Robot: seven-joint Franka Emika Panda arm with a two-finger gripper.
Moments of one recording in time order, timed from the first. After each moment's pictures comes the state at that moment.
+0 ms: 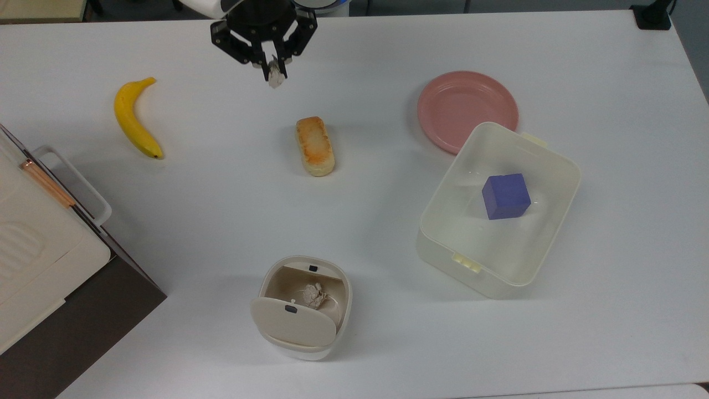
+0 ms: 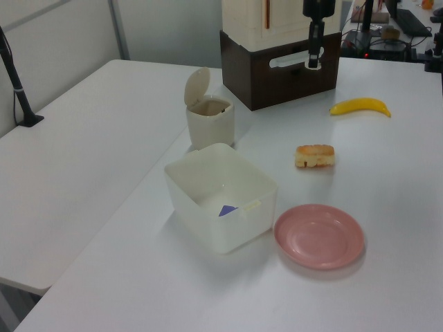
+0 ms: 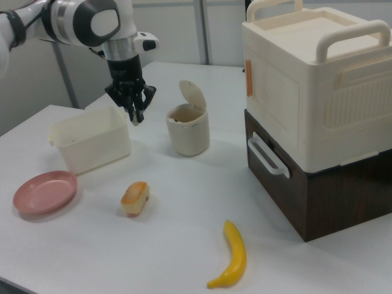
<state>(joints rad) 0.04 0.15 -0.08 -1.50 0.04 1.68 -0.23</state>
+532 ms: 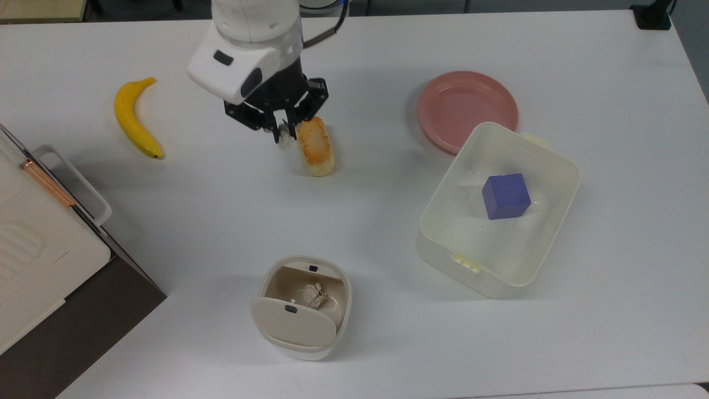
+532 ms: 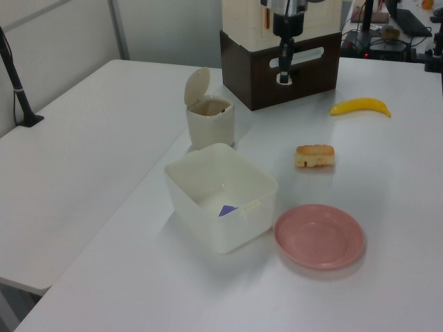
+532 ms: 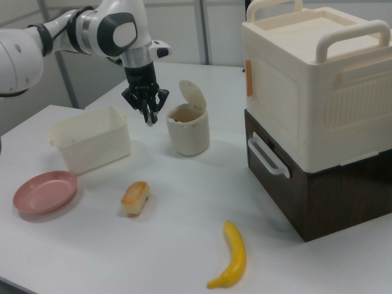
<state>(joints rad) 0.06 0.38 -0.08 -1.30 0.04 1.72 -0.23</state>
